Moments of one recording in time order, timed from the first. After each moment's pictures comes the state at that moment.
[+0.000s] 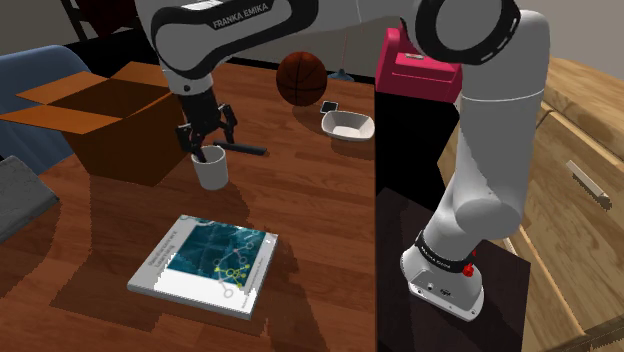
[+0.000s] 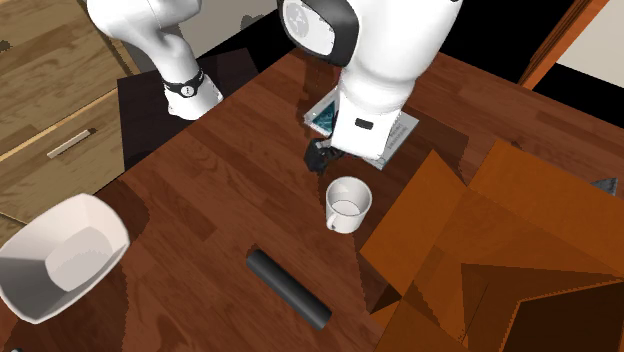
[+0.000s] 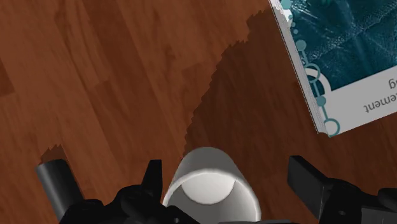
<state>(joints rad) 0.17 0.36 0.31 -1.60 -0.12 1.78 0.39</state>
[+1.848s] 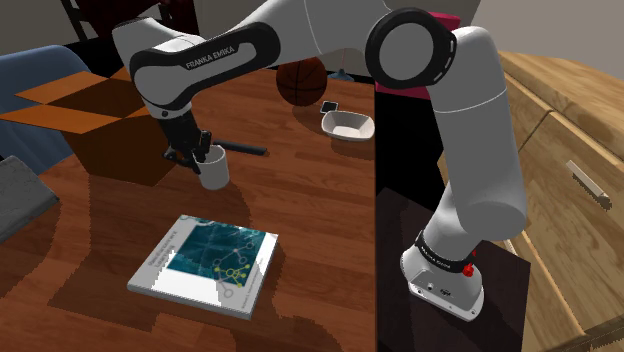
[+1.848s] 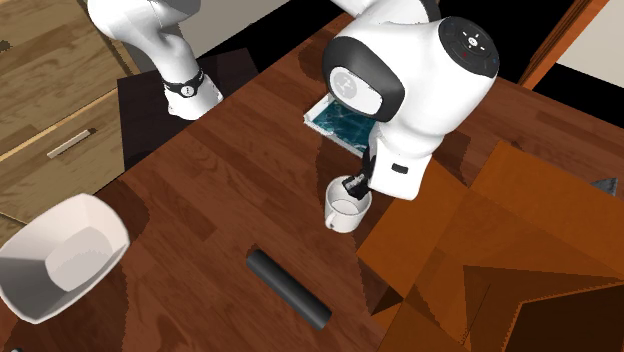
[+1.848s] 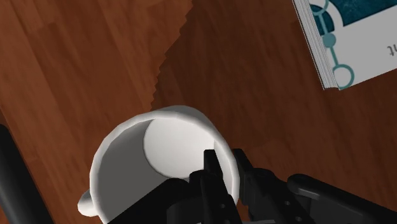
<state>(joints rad) 0.24 0.60 0.29 -1.39 -0.20 1.81 0.45</state>
